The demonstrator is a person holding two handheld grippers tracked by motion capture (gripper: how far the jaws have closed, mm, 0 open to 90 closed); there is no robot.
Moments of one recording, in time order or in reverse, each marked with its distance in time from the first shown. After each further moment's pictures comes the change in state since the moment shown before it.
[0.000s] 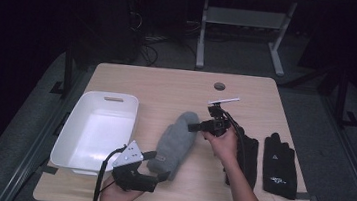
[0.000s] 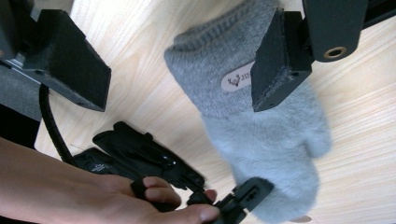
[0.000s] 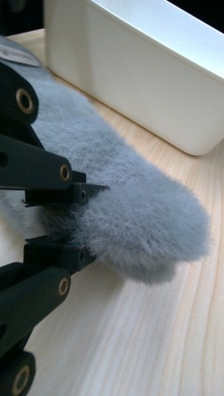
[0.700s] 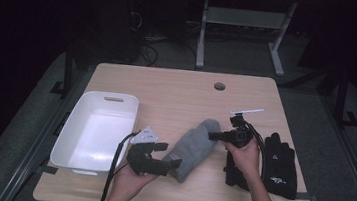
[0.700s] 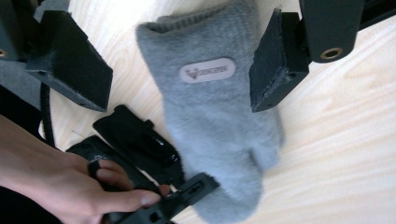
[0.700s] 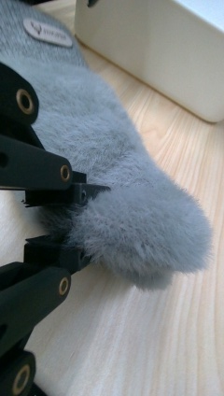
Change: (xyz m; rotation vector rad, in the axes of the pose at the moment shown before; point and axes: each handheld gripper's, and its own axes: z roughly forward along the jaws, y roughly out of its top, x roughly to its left) left arm 0.019 0.031 0.039 0.112 -0.052 -0.139; right arm -0.034 -0.037 -0.044 -0.034 -0.071 -0.011
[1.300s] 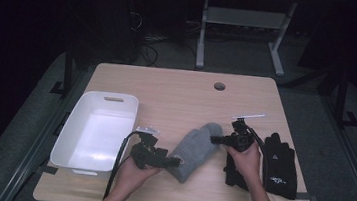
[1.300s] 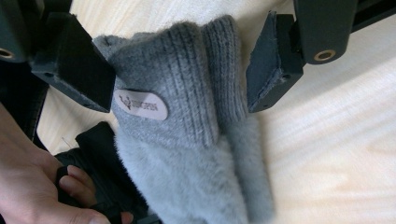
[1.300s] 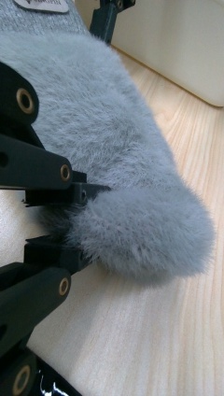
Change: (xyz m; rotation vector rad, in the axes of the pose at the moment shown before) left arm 0.034 -0.012 0.028 0.163 -0.065 -0.242; right arm -0.015 -0.013 0.007 -0.008 -0.004 0.024
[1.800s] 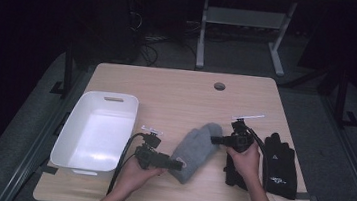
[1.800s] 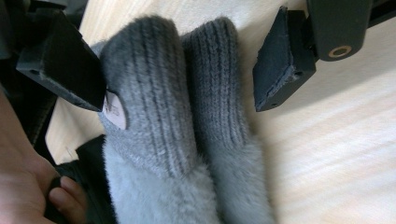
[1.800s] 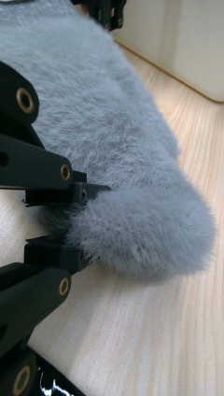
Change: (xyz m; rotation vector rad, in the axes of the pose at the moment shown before) left arm 0.008 -0.001 0.018 0.103 -0.081 -0.103; right arm -0.001 -0.002 0.002 -0.007 -0.012 -0.004
